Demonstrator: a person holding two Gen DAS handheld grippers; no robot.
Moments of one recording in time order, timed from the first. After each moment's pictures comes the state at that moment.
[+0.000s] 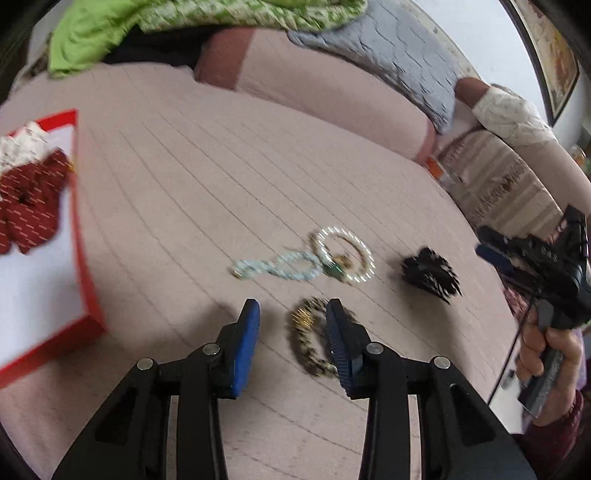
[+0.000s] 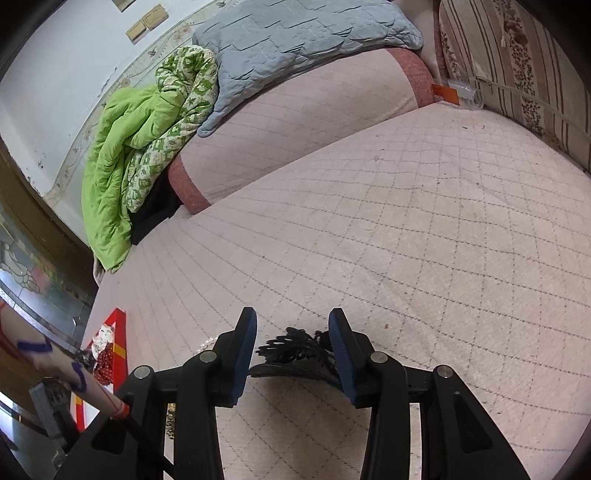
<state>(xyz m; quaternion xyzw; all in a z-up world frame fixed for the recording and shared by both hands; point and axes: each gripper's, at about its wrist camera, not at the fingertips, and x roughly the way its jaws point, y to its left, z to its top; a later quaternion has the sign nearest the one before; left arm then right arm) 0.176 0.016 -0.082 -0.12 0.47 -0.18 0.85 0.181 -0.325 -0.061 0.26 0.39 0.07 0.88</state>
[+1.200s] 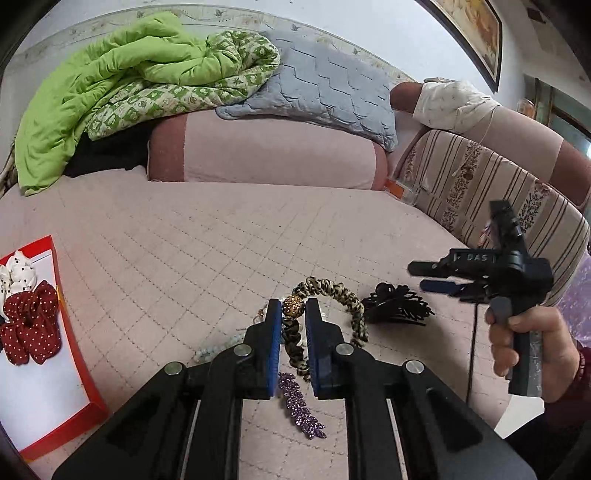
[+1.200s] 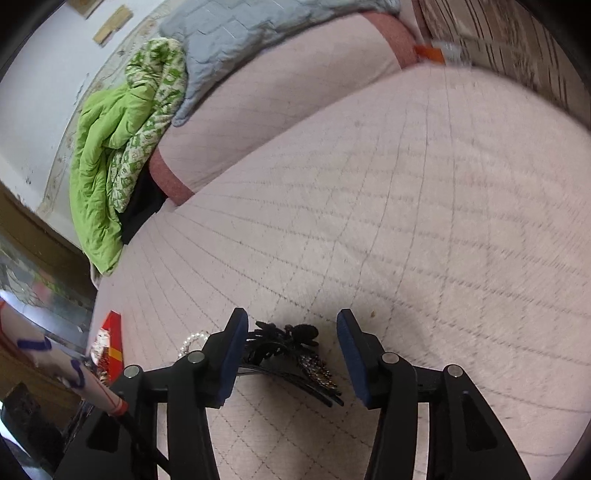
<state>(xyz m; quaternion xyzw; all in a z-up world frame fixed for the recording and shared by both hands) 0.142 -0.029 -0.028 -0.02 0.33 -0.22 0.92 0.202 -0.348 -0.109 0.33 0.44 0.07 0.83</state>
